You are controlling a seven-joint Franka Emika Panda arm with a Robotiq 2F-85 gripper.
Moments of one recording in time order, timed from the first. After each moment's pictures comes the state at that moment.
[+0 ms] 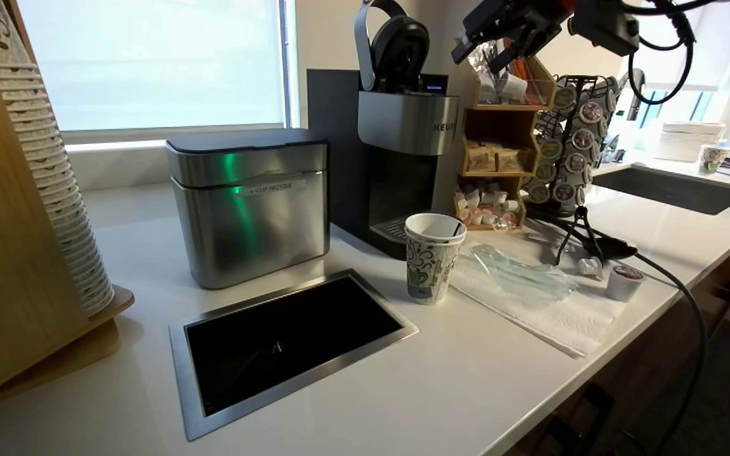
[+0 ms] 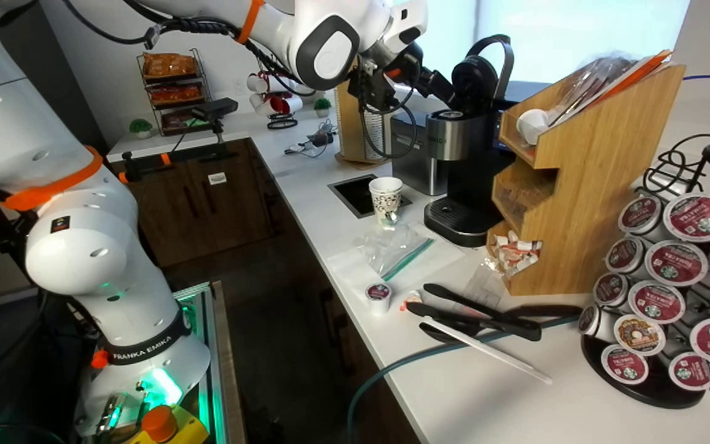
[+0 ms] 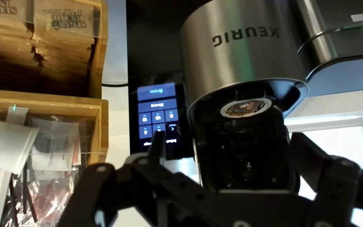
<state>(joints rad) 0.08 -0.21 -0.02 -2.34 0.15 3.01 -0.06</state>
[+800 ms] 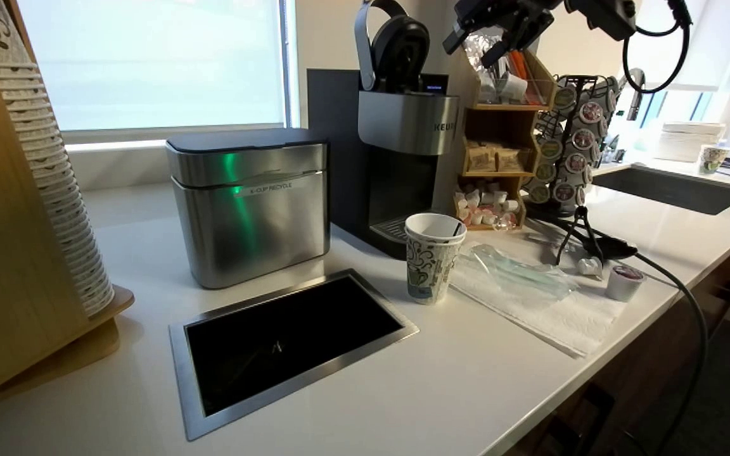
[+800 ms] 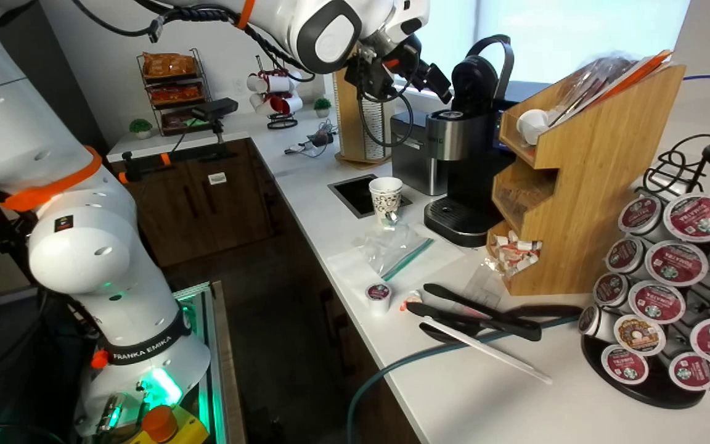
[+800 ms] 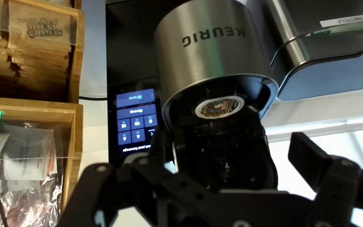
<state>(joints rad) 0.12 -0.21 -0.03 -2.27 0.19 2.88 -0.06</state>
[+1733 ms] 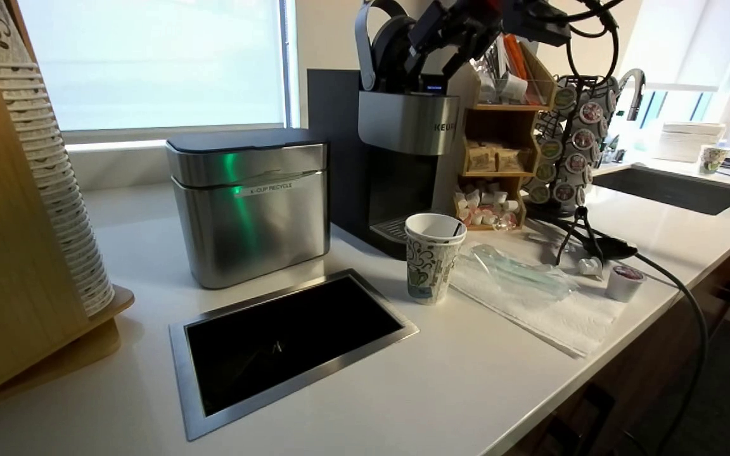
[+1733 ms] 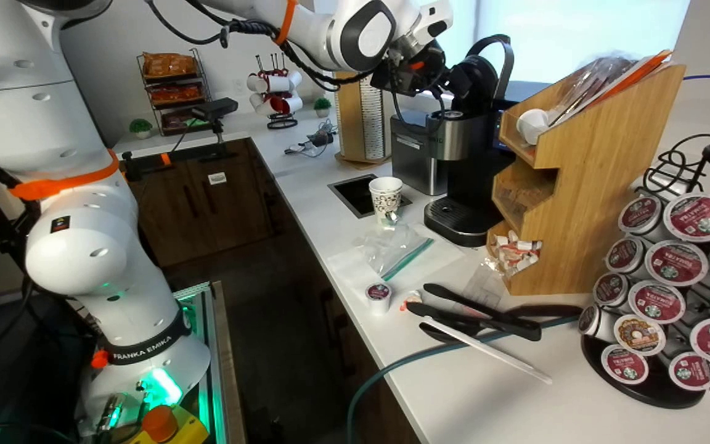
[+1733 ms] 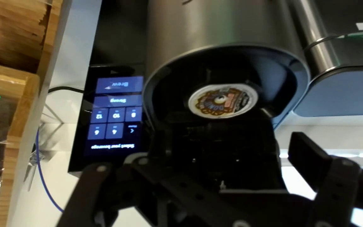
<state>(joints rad) 0.08 0.00 0.02 -2.05 -0.04 2.82 0.06</state>
